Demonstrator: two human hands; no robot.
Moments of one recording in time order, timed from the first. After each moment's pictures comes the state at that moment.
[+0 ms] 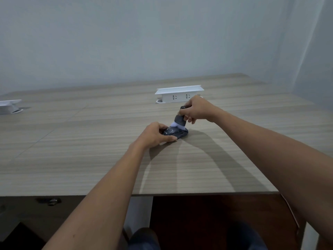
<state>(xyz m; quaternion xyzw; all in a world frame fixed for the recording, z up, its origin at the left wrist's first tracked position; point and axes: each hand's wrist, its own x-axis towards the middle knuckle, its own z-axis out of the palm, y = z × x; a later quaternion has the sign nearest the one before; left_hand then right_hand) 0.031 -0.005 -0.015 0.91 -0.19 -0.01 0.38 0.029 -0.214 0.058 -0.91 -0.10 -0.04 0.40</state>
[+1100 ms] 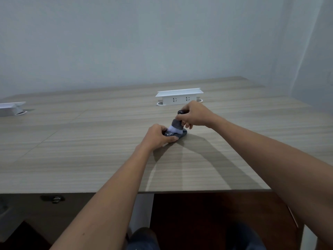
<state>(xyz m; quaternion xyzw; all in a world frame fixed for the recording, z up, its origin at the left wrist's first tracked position) 0.023 -0.017 -0.017 0.92 -0.13 0.04 0.37 0.012 -0.206 0.052 -0.91 -0.14 -0.08 0.38</state>
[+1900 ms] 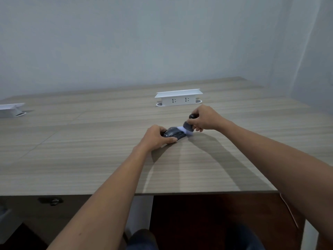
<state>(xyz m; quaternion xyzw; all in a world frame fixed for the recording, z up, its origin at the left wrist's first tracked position) 0.021 -0.016 -0.015 0.92 -0.14 0.03 0.36 0.015 -0.242 0.037 -0.93 -0.10 -0.08 0.35</state>
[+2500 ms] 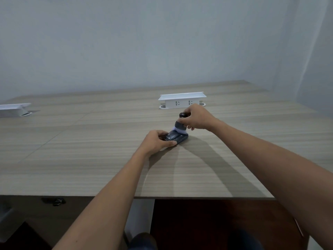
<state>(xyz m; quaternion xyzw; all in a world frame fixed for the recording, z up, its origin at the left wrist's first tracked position) 0.014 -0.004 -0.020 0.86 -0.11 -0.02 0.49 0.028 -0.206 0.050 -0.92 -0.13 -0.09 0.36</state>
